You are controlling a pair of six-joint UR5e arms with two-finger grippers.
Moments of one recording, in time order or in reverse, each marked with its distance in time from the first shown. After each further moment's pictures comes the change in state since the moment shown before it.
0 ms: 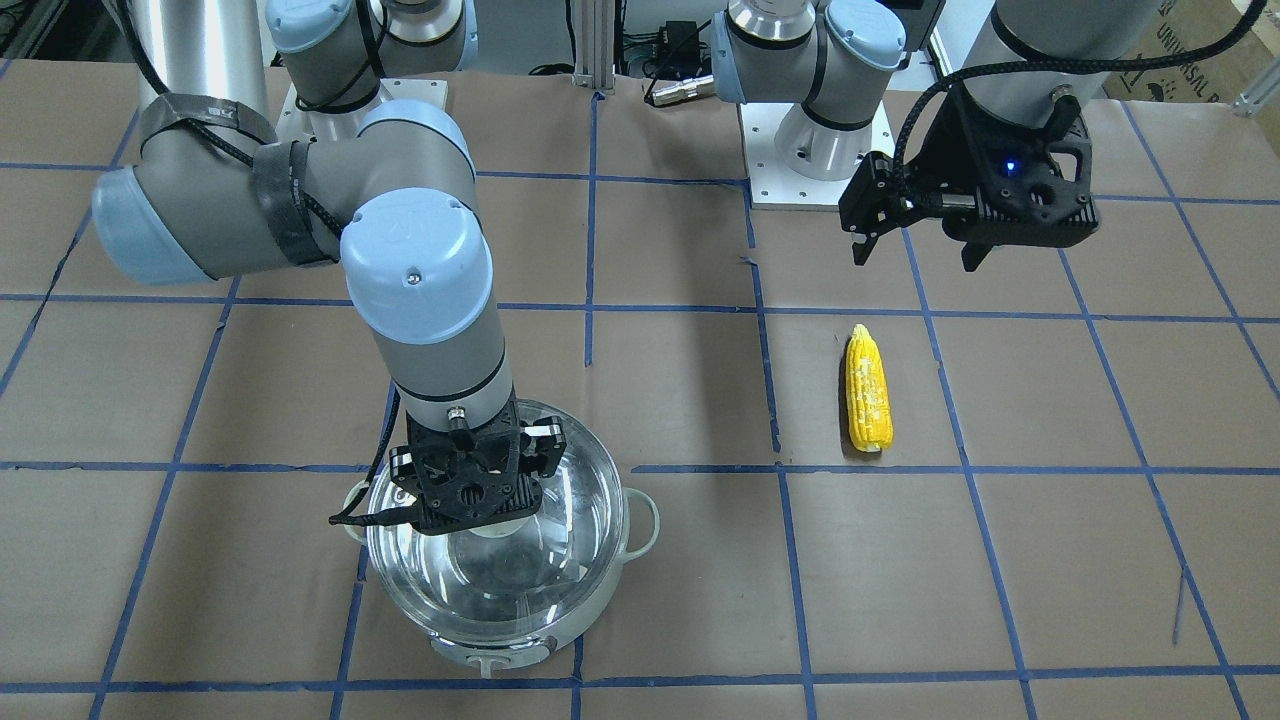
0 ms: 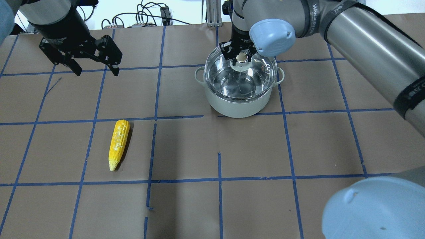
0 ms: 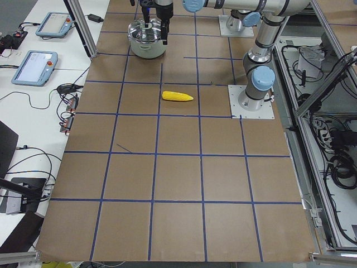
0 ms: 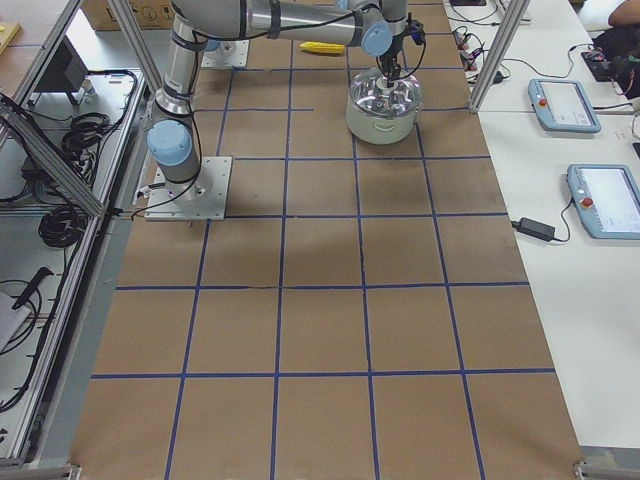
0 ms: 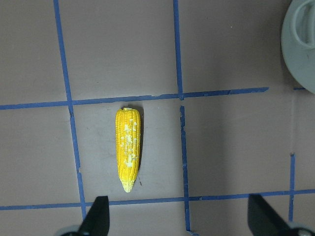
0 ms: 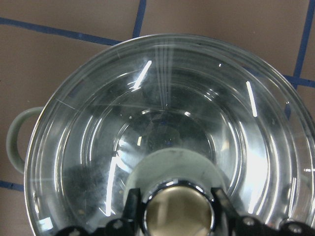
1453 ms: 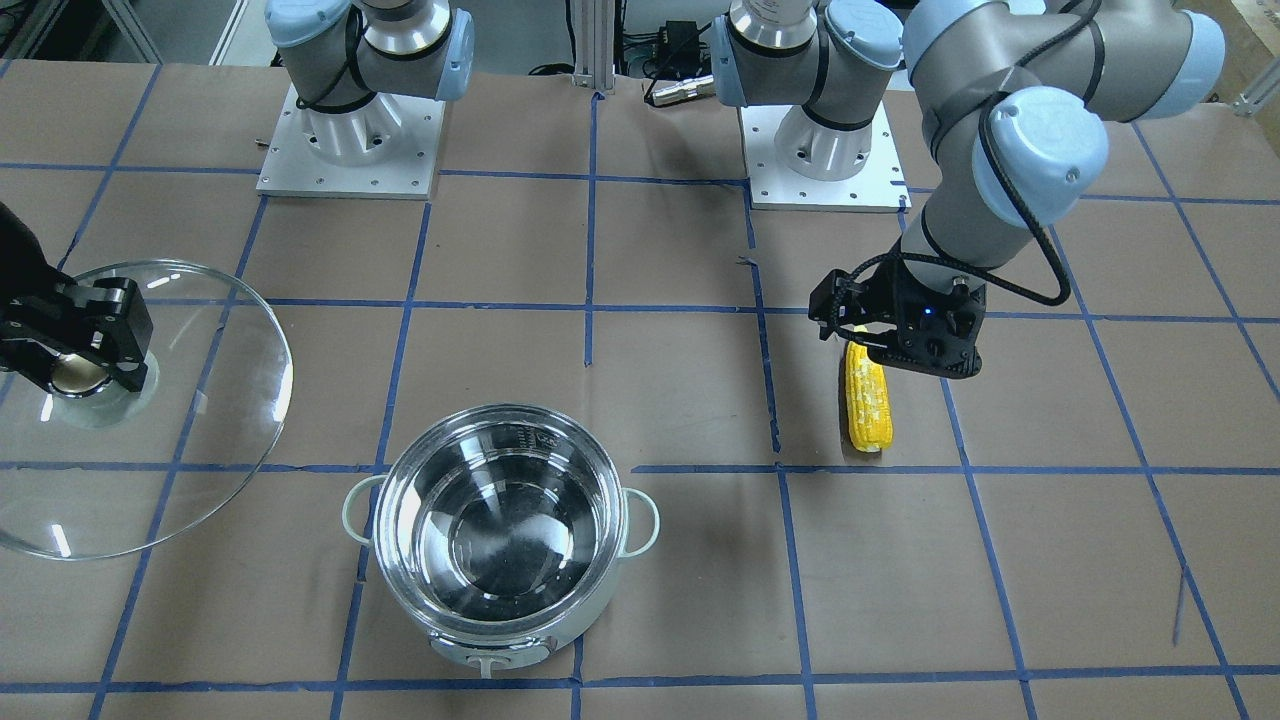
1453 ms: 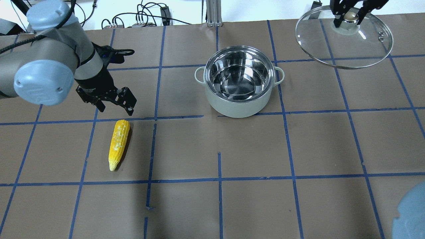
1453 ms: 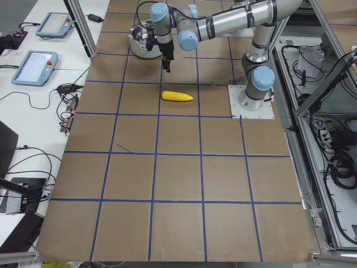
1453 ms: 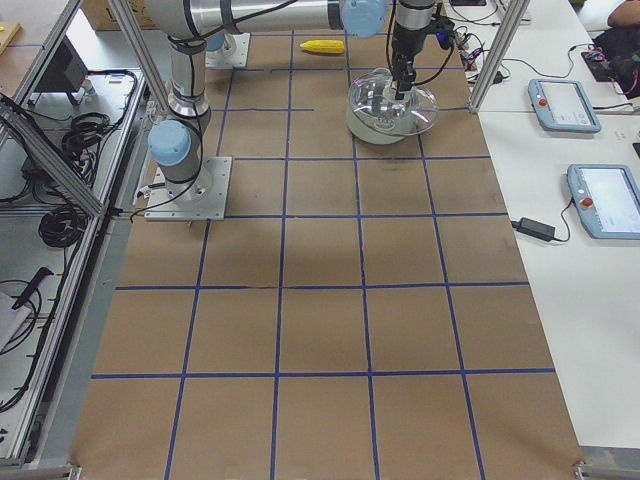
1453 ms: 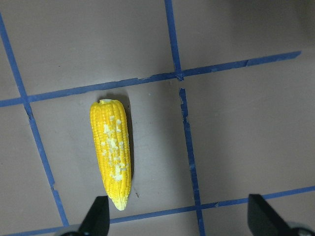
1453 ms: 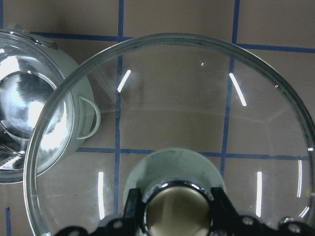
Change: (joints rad) left arm 0.089 -0.070 -0.382 0.317 -0.007 0.237; right arm -0.371 -0.167 -0.187 0.450 -0.023 -0.219
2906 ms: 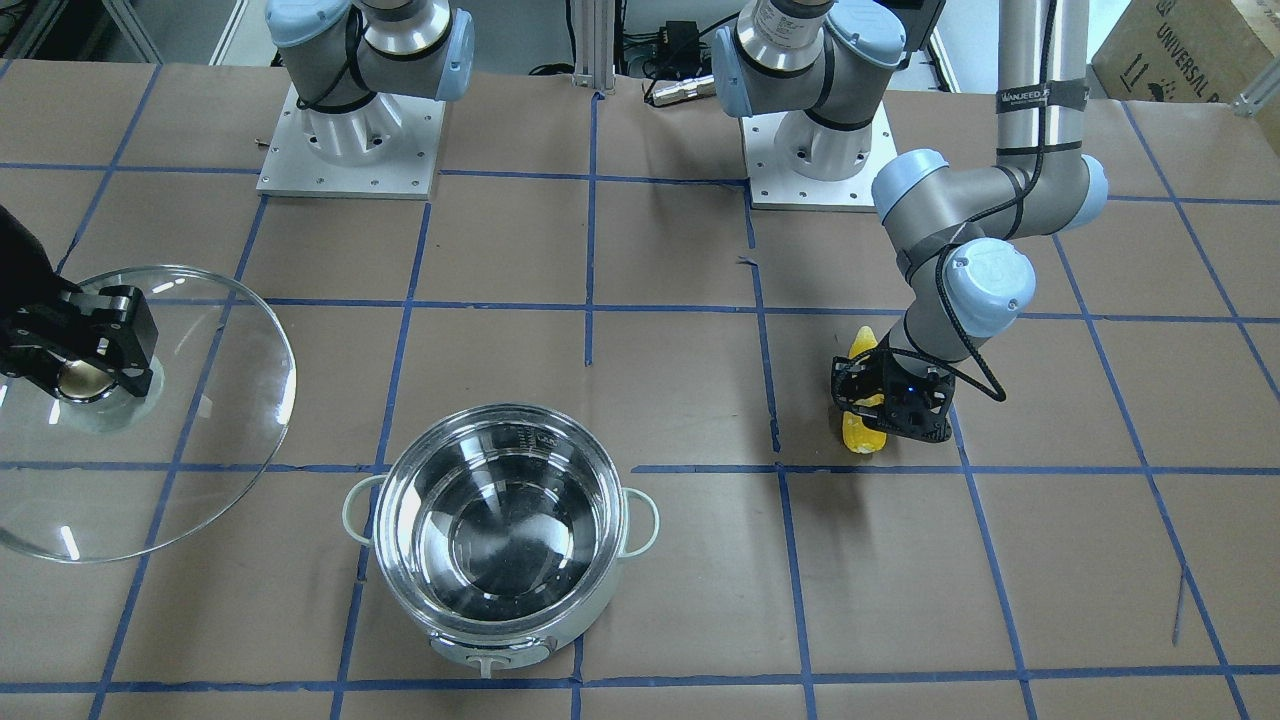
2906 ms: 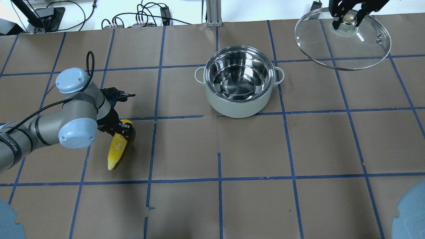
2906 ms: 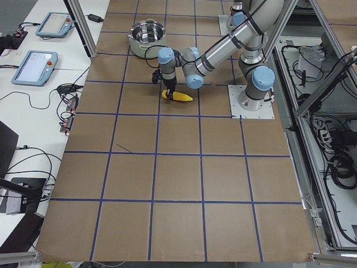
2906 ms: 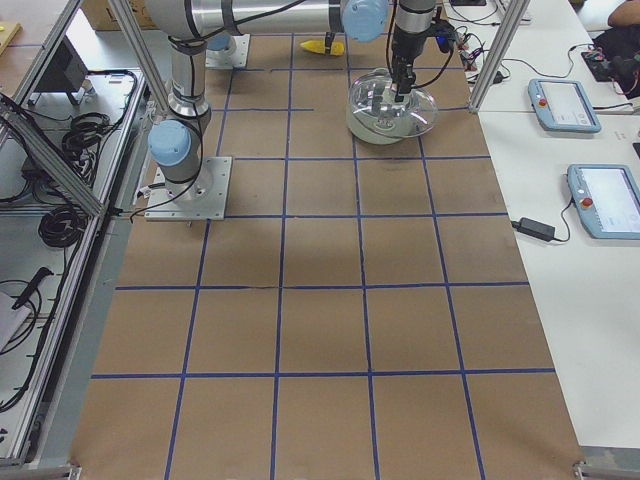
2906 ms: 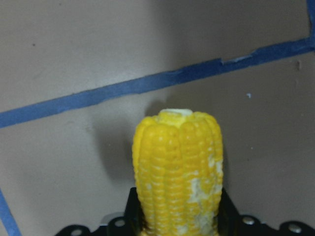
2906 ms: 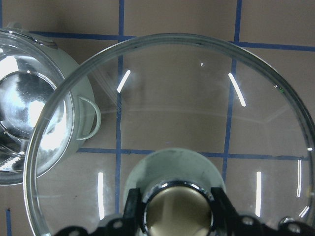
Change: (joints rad) left arm 0.081 -0.159 -0.254 0.482 0.034 0.110; right arm 0.004 0.002 0.011 -0.009 0.002 0.003
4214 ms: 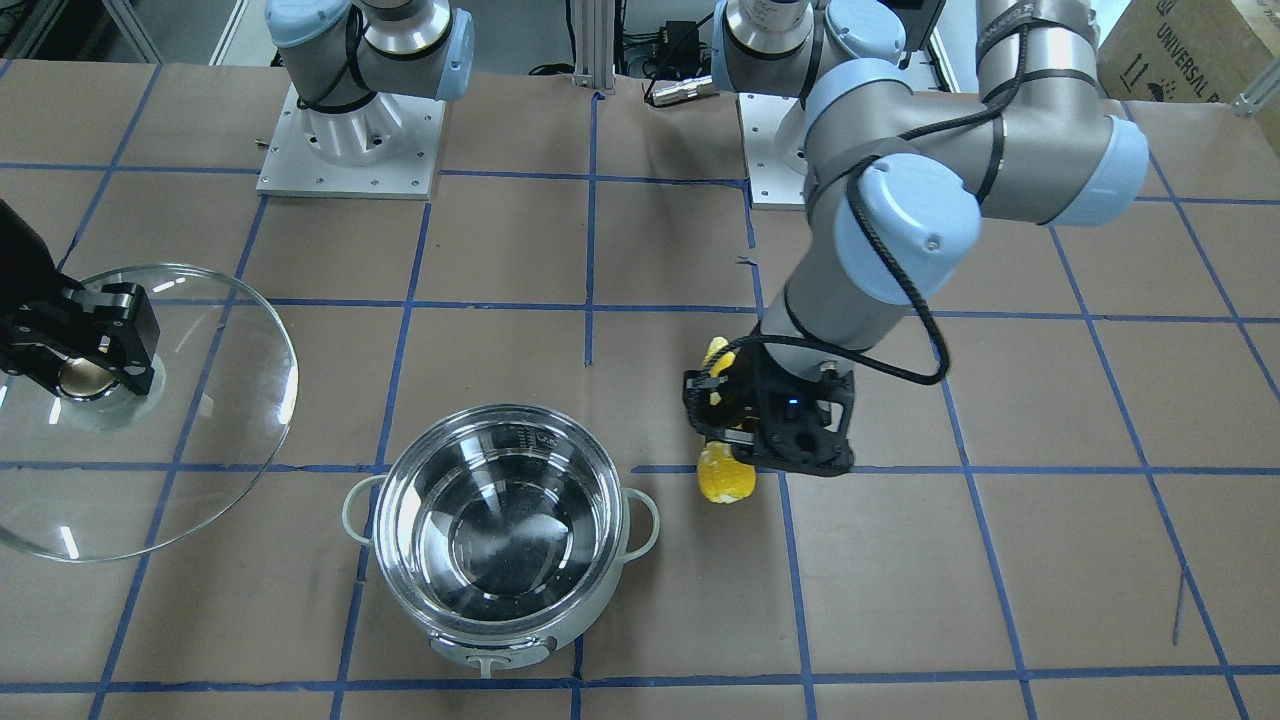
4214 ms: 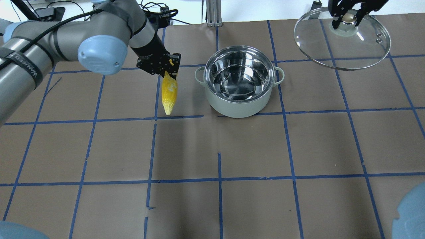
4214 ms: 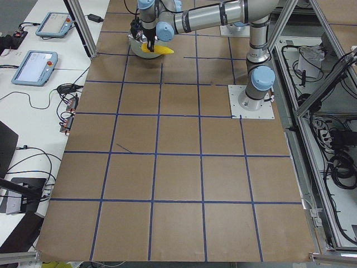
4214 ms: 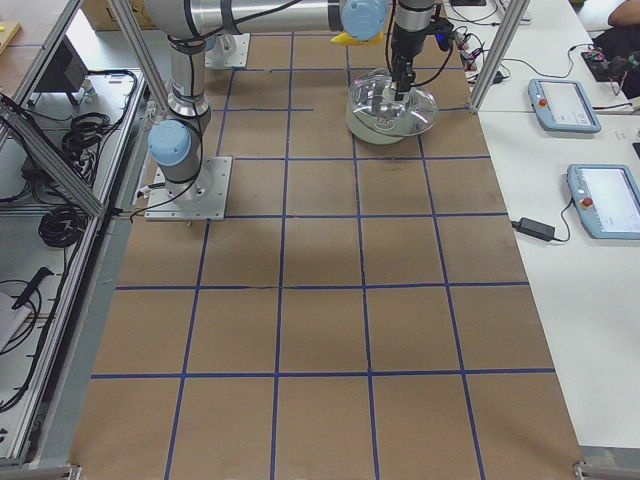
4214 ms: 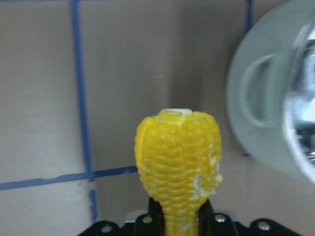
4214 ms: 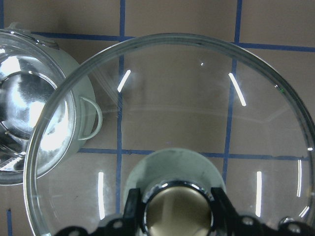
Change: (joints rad) left arm -0.356 -0.082 0.618 -0.409 -0.206 -0.483; right arm 0.004 -0.002 0.000 -0.001 -0.001 0.004
